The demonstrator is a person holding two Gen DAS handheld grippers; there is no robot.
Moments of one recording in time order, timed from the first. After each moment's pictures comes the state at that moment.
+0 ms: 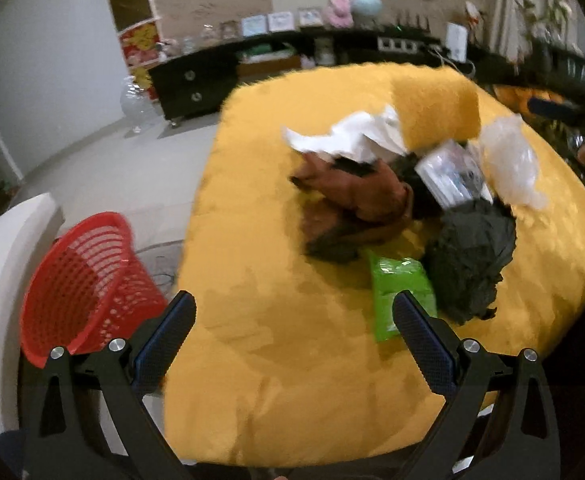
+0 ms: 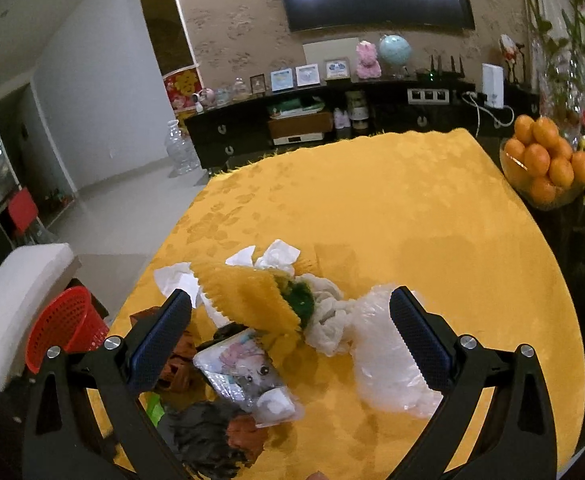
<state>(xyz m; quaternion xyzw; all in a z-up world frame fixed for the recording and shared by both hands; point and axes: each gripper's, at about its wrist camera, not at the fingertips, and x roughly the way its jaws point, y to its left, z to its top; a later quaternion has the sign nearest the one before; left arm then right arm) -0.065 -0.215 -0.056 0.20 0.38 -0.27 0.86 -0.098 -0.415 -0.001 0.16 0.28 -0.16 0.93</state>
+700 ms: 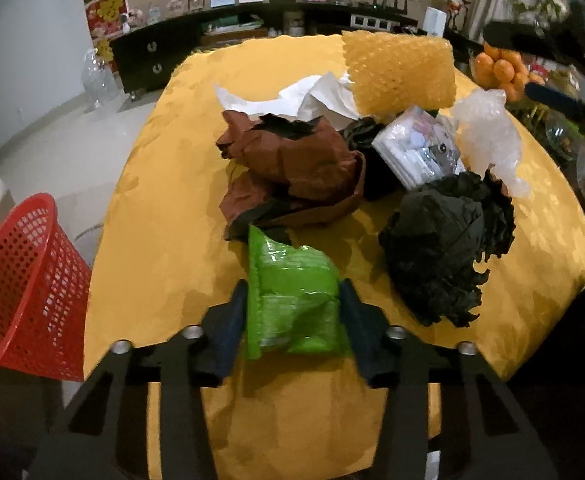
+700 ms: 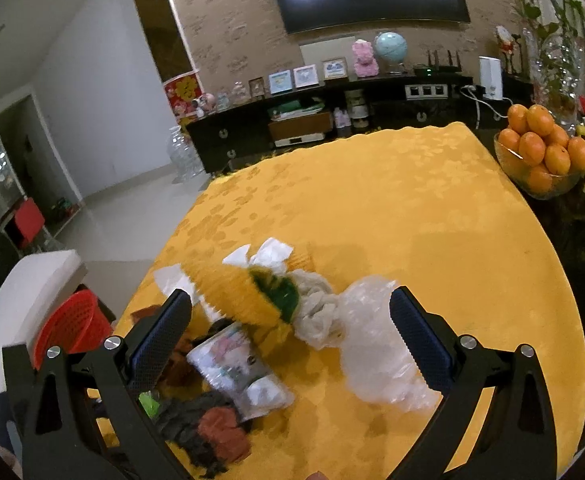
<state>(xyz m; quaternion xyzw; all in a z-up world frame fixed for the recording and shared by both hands) -0.056 -0.234 -0.079 0.16 0.44 -0.33 0.82 -0.117 -0.419 -0.002 0.17 0.28 -0.15 0.93</state>
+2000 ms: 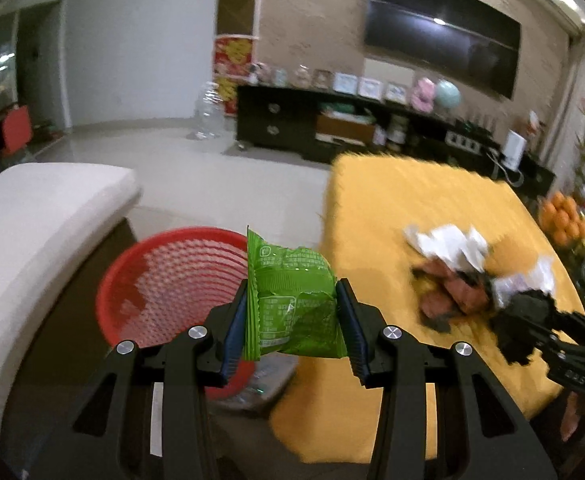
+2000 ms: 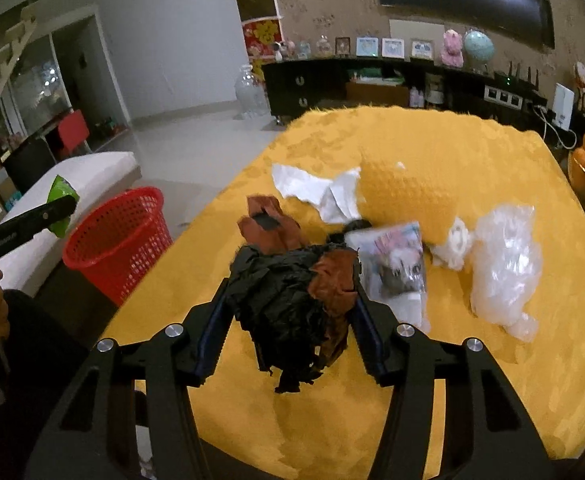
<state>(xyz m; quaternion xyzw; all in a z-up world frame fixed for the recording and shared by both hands) -0.019 -0.067 0.018 0.03 0.33 -0.19 0.93 -0.117 -0.304 -0.022 0.09 0.35 -0.05 0.93</state>
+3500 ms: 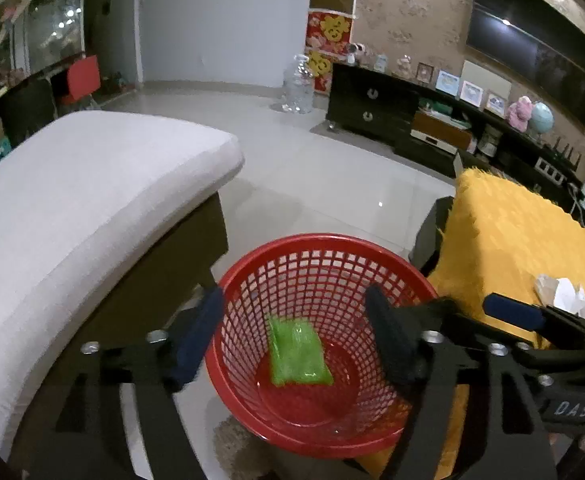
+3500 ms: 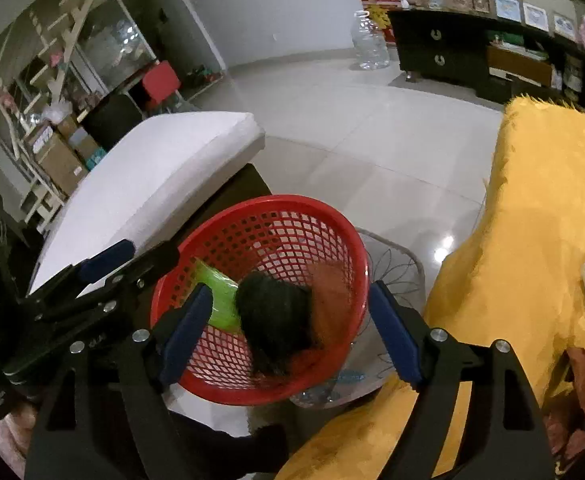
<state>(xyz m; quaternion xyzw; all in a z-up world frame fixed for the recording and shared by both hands) 0.082 0.028 -0.008 -0.01 0.38 -0.06 0.92 0.088 -0.150 -0.028 0.12 0.43 0.16 0.88</state>
